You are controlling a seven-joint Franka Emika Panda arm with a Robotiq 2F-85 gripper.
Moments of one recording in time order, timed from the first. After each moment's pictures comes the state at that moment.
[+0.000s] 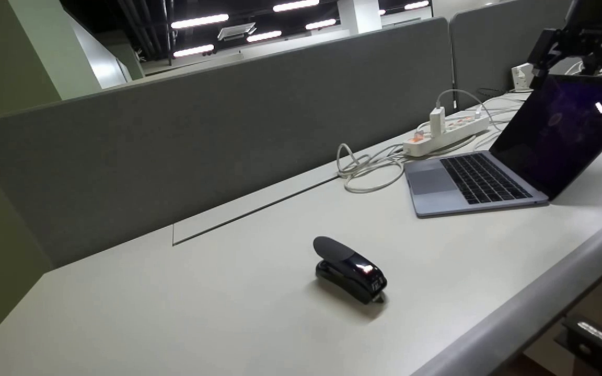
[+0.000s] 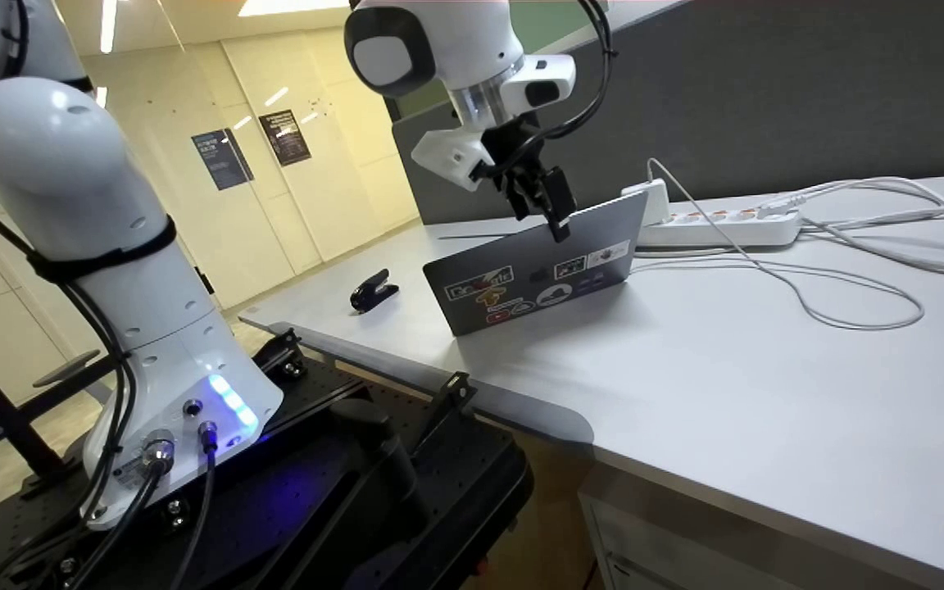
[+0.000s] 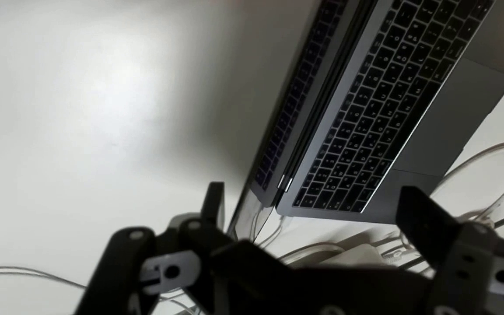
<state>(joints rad) -0.04 0.09 -0.51 -2.57 0.88 2.71 -0.96</state>
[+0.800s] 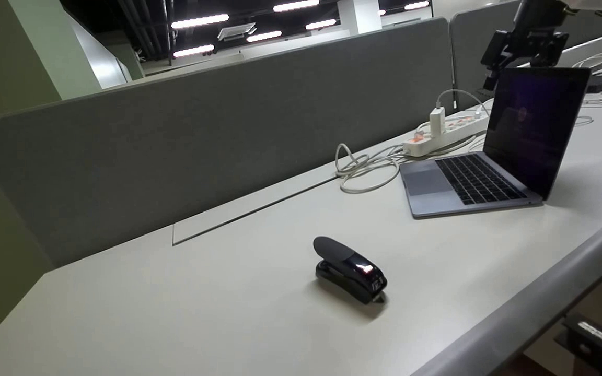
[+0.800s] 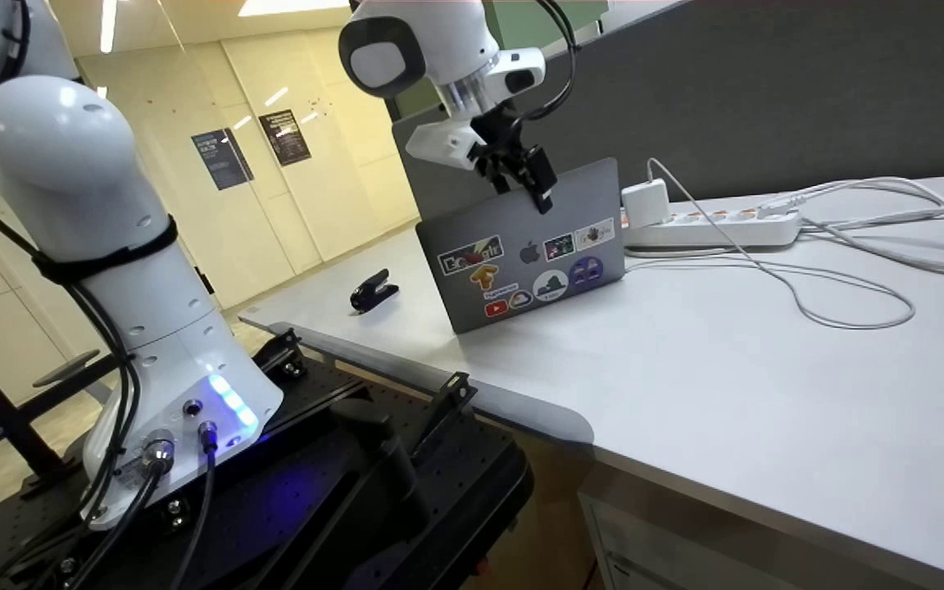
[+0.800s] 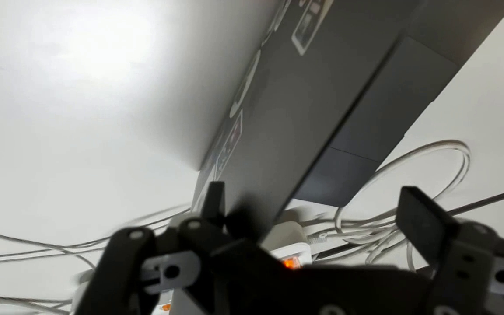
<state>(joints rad) 0.05 0.05 -0.40 -2.56 0.93 2.79 -0.95</state>
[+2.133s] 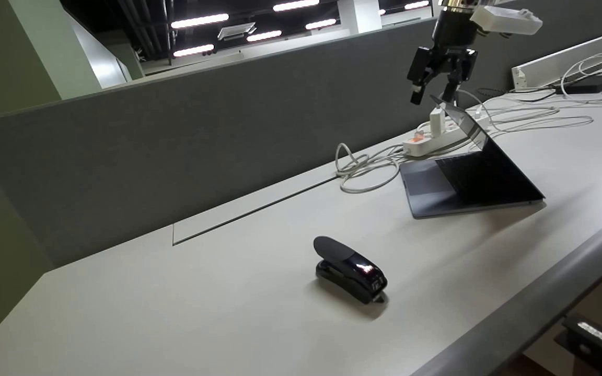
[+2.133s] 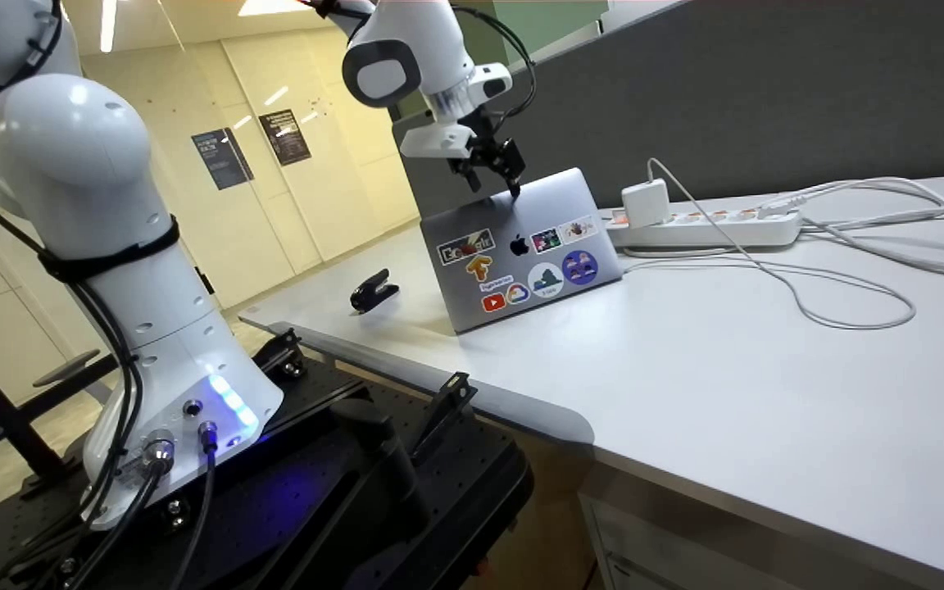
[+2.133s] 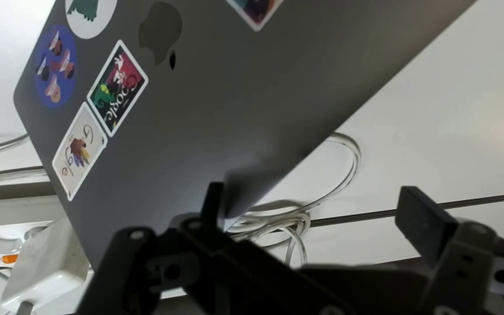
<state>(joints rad) 0.17 0.13 -0.25 -2.45 0.95 2.83 -0.93</state>
